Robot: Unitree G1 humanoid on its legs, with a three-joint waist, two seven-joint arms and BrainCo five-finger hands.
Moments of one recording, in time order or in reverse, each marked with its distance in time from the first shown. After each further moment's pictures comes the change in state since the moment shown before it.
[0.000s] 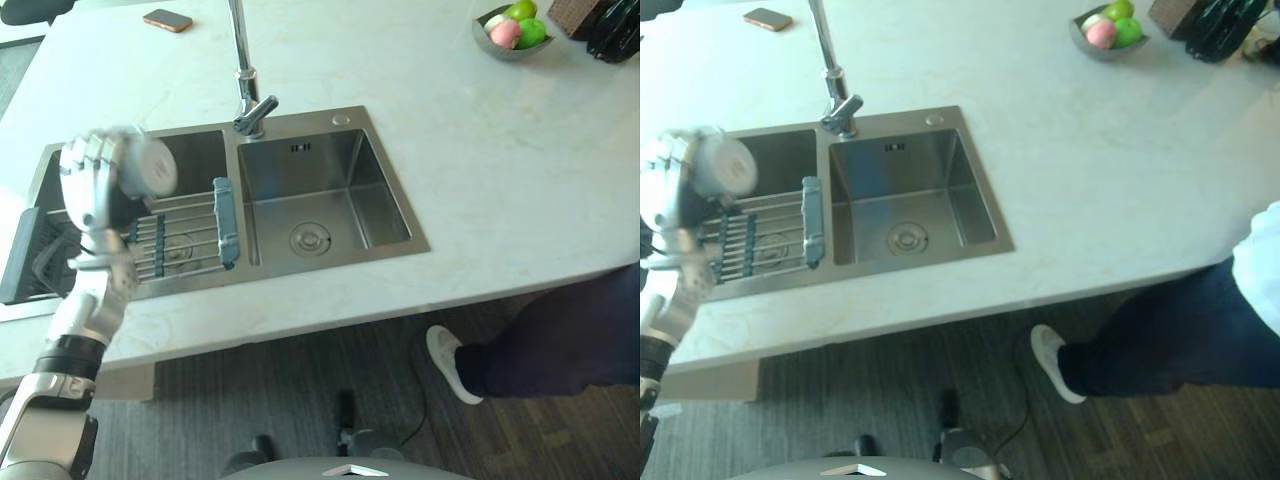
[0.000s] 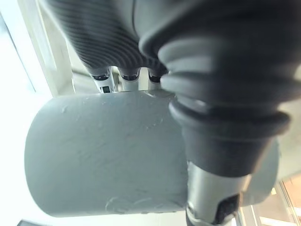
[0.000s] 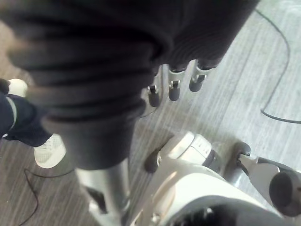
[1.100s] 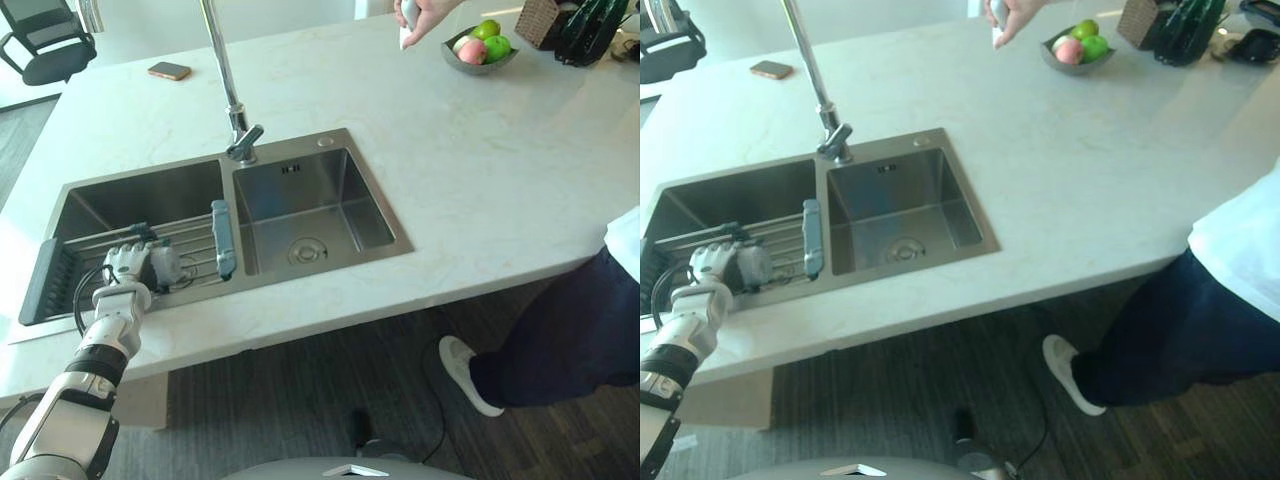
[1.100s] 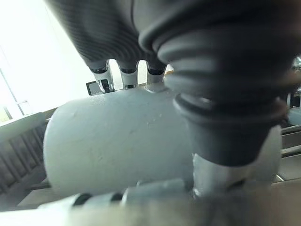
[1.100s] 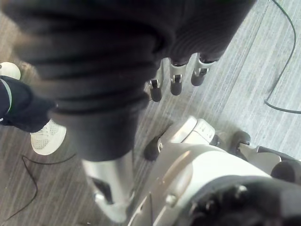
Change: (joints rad) left arm 0.005 -0.080 -0.290 0.436 0.246 0.331 -0.805; right arm -0.043 -0.054 0.084 -0.005 -0.002 0.086 -0.087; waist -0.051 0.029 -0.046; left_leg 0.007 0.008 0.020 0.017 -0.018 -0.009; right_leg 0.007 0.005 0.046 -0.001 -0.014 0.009
